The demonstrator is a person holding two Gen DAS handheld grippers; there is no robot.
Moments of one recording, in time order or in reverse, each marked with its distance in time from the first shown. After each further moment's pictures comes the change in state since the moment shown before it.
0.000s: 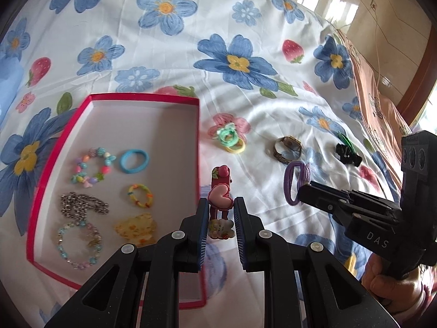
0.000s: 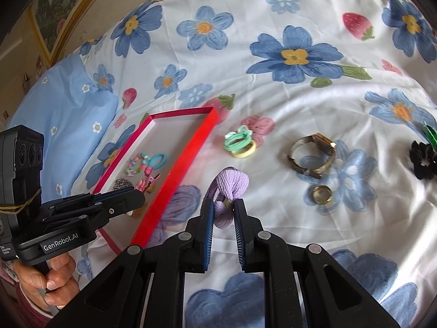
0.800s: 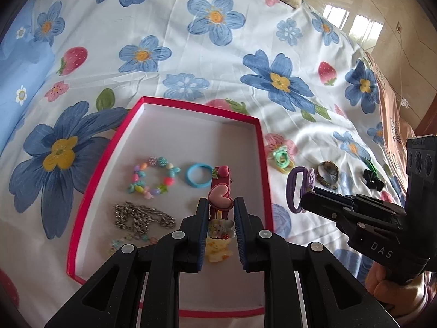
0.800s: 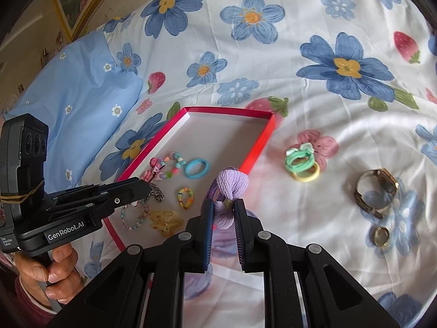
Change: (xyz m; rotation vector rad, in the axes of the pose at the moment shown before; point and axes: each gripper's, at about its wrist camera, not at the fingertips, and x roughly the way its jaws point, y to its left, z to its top) left arm -0.015 0.062 0.010 -0.092 -0.039 0.075; right arm 0.048 0.061 0.031 -0.121 0.050 0.073
